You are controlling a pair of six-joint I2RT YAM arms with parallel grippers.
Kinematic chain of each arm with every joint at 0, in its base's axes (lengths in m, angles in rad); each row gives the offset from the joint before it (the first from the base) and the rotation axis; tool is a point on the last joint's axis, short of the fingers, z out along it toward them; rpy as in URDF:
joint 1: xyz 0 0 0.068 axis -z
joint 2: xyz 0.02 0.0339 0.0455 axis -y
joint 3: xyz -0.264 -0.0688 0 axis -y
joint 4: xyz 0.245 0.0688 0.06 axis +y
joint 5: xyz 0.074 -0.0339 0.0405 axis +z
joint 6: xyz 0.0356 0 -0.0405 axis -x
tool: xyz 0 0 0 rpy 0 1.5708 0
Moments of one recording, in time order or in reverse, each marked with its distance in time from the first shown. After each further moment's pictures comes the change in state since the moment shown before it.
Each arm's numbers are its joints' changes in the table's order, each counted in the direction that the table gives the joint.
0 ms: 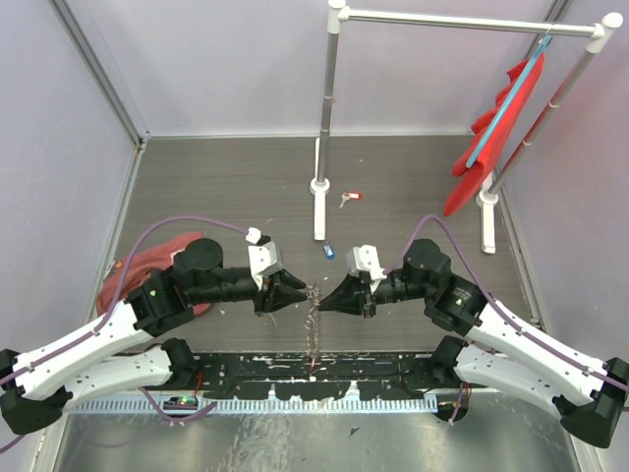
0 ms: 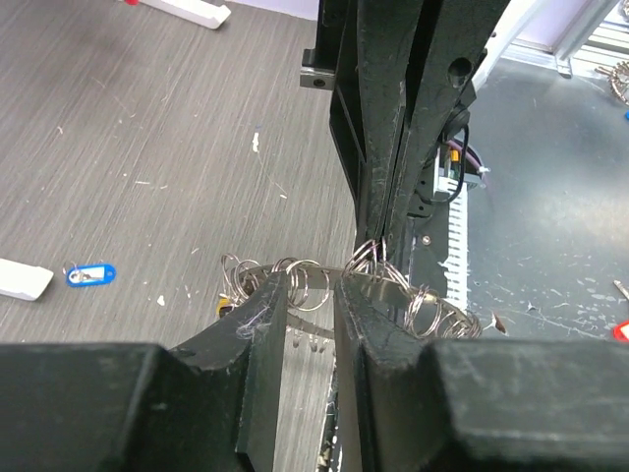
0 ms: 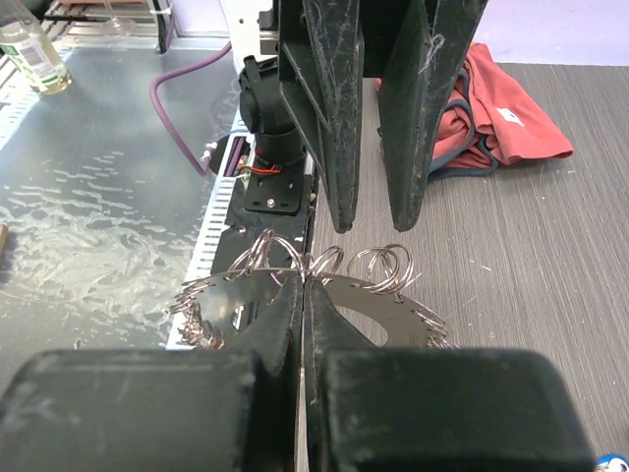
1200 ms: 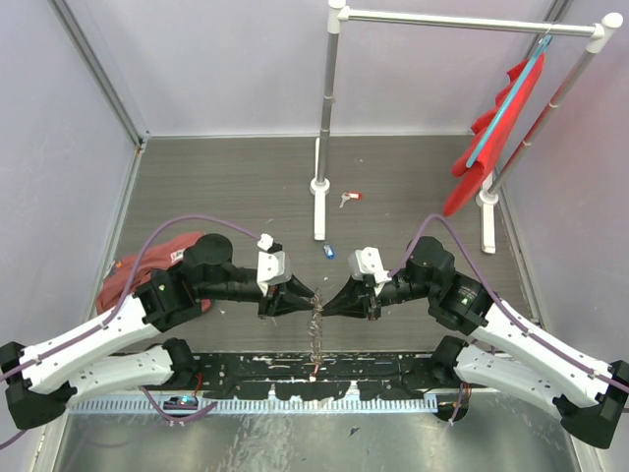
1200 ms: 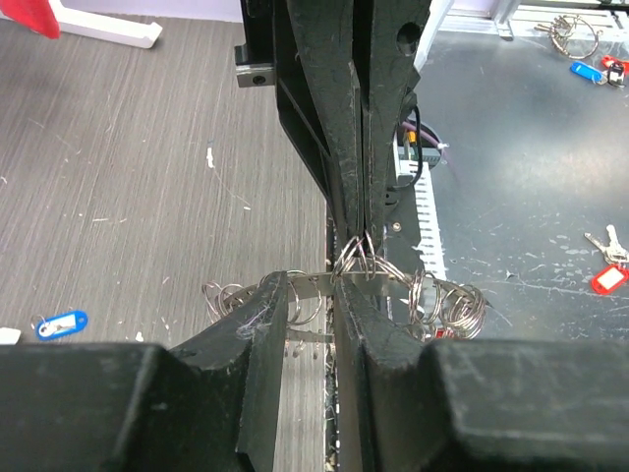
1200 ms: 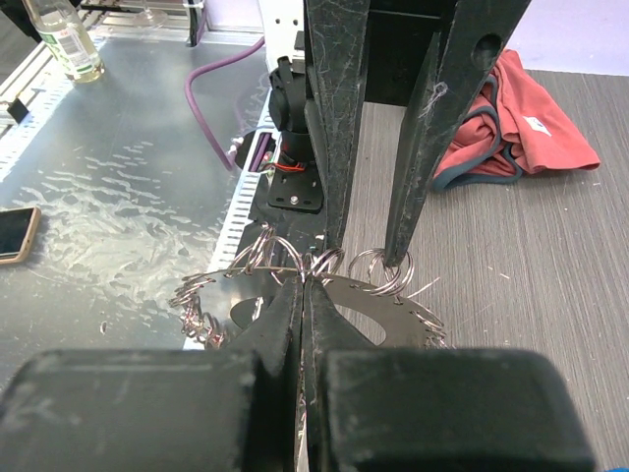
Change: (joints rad) left arm 0.000 -0.059 0.022 -0.015 -0.164 -0.098; right arm 0.000 0.007 0.060 0.100 0.066 0.039
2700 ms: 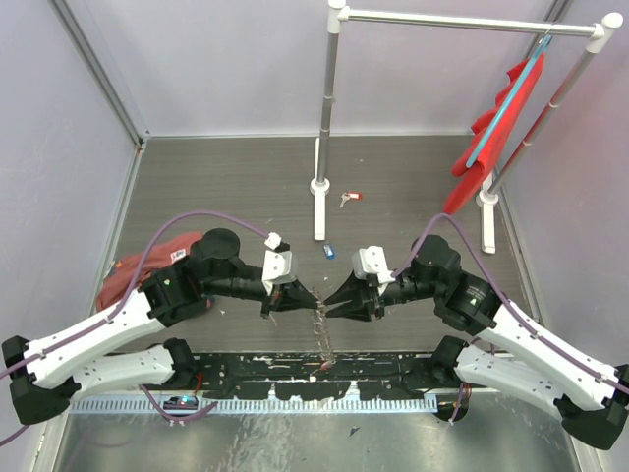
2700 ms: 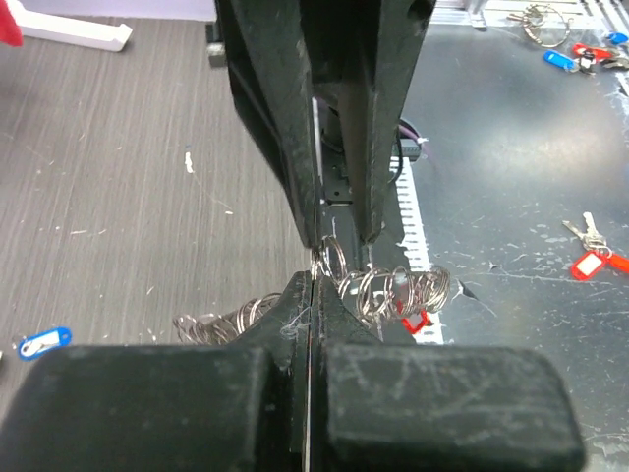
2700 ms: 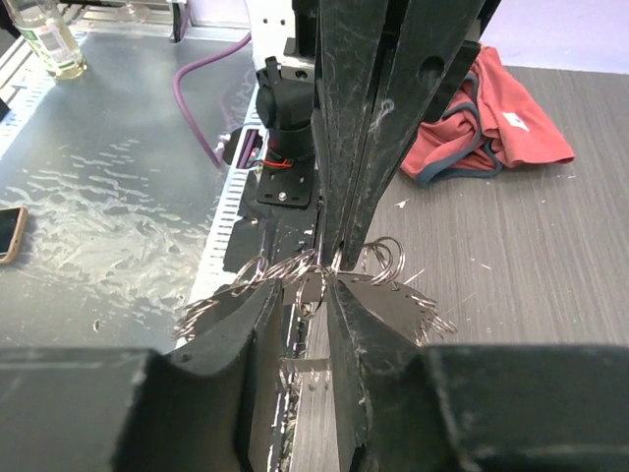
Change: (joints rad) left arm -0.001 -0.060 0.051 0.020 -0.078 -0.019; right arm -0.002 0.016 0.040 0.074 -0.035 0.023
